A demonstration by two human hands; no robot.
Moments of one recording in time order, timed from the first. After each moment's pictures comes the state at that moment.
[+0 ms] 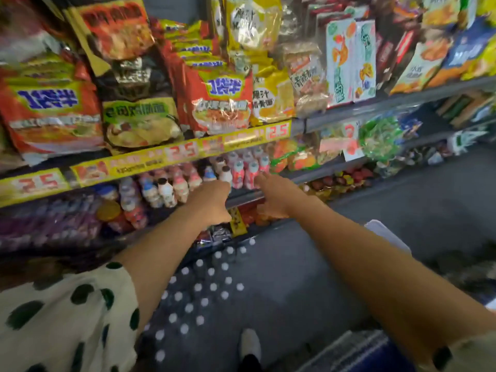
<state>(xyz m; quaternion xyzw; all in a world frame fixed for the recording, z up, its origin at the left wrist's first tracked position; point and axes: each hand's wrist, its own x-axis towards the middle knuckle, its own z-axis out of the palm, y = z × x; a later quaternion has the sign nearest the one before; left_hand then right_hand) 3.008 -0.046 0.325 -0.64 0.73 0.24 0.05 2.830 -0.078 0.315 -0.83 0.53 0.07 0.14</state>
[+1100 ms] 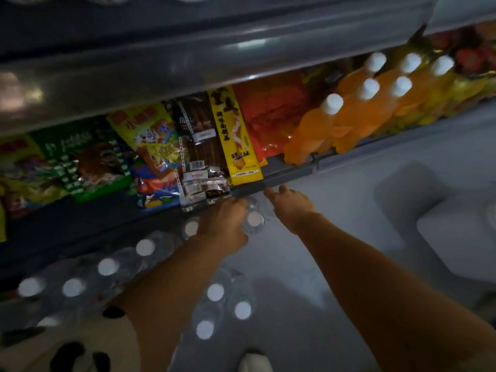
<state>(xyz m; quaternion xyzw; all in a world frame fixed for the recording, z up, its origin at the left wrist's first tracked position) 2.962 -0.159 -0.280 -0.63 0.69 0.33 0.09 2.803 -0.208 -0.324 -0.79 0.54 0.23 0.17</state>
